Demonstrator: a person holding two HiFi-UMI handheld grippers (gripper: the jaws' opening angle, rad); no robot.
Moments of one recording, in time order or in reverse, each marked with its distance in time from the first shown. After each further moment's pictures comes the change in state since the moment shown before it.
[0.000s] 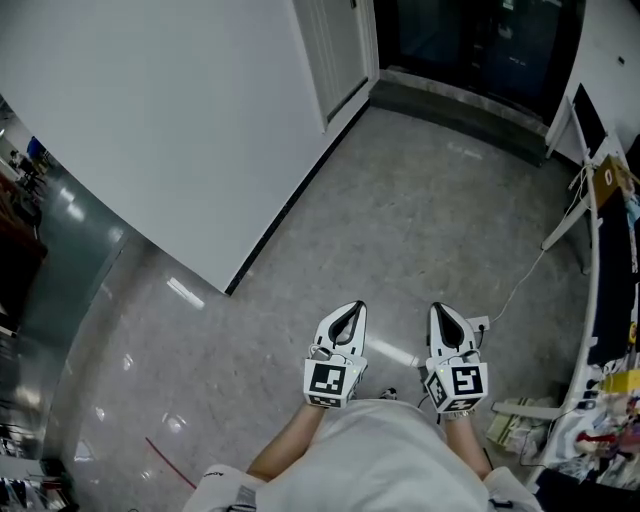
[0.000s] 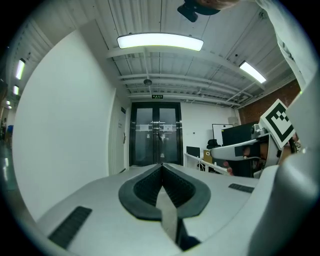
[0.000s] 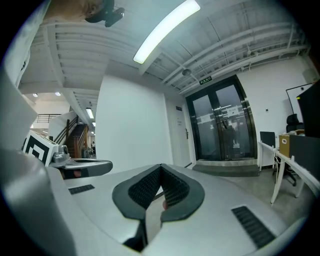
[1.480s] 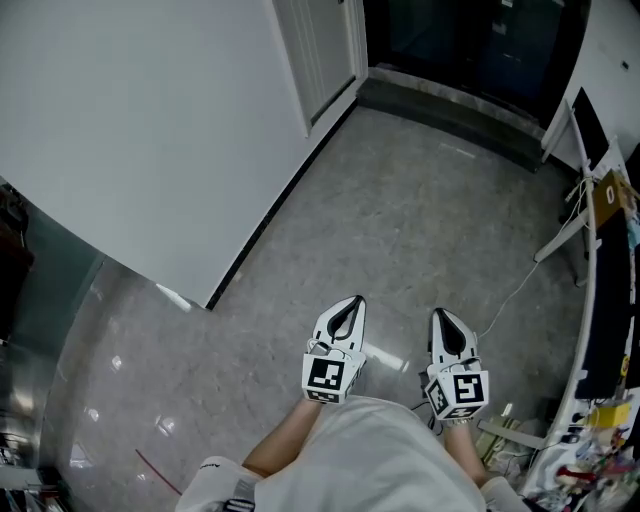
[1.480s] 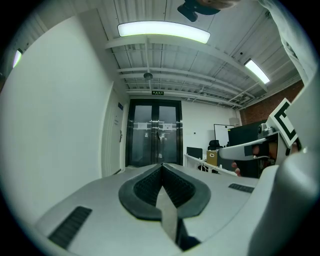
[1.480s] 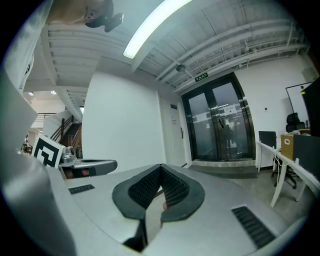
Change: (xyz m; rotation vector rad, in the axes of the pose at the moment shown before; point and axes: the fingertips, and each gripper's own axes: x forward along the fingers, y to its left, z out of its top) left arm 0.168 0.018 -0.007 -0.022 -0.003 -0.031; right arm 0.101 -0.111 0.006 0.004 0.009 -0.033
